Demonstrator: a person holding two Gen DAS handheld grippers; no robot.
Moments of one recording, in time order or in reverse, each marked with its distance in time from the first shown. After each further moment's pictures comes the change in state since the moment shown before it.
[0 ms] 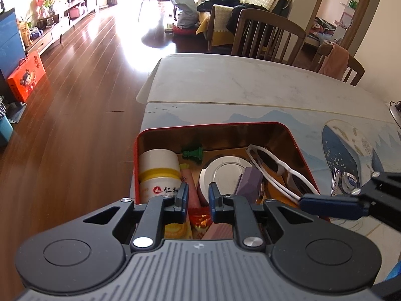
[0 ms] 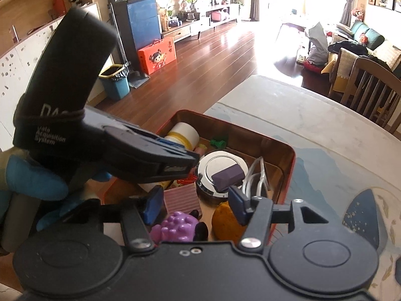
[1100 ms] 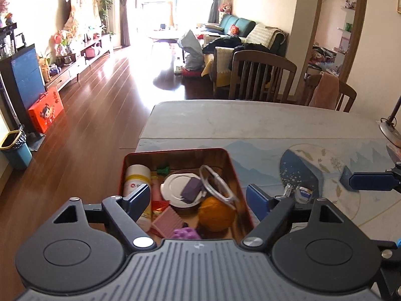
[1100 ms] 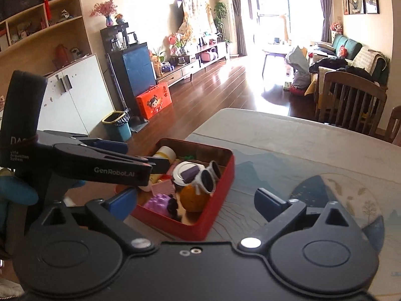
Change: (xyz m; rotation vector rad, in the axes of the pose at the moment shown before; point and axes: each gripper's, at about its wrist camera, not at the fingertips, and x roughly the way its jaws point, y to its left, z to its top) left arm -0.100 -0.096 -0.032 0.008 -0.213 0.091; right arm -0.123 -0.065 -0.061 0.092 -0.217 0.034
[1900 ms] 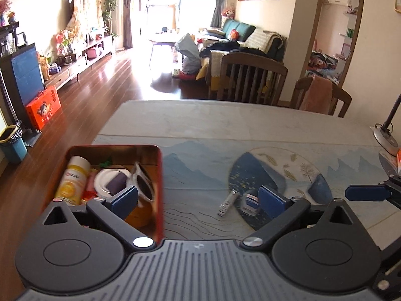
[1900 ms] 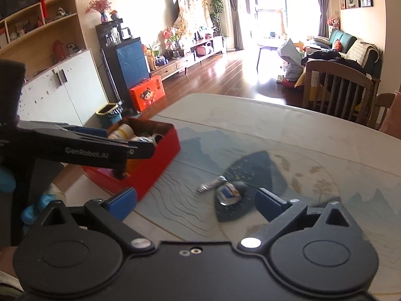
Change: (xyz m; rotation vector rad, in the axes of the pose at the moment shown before) left arm 0.020 -0.120 -0.015 -0.032 -0.014 0.009; right arm -0.038 -0.111 -0.041 -0.011 0.037 -0.001
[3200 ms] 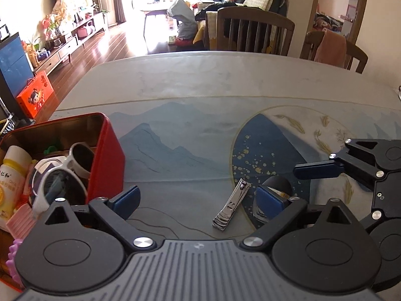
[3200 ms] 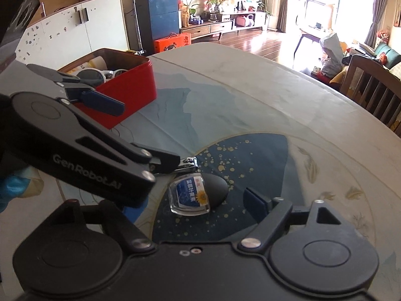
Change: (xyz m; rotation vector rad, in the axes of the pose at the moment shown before) left arm 0.139 -0.025 -0.009 0.076 0.160 0.034; right arm 0.146 -0.056 -0.007 -0.254 0.169 0.088
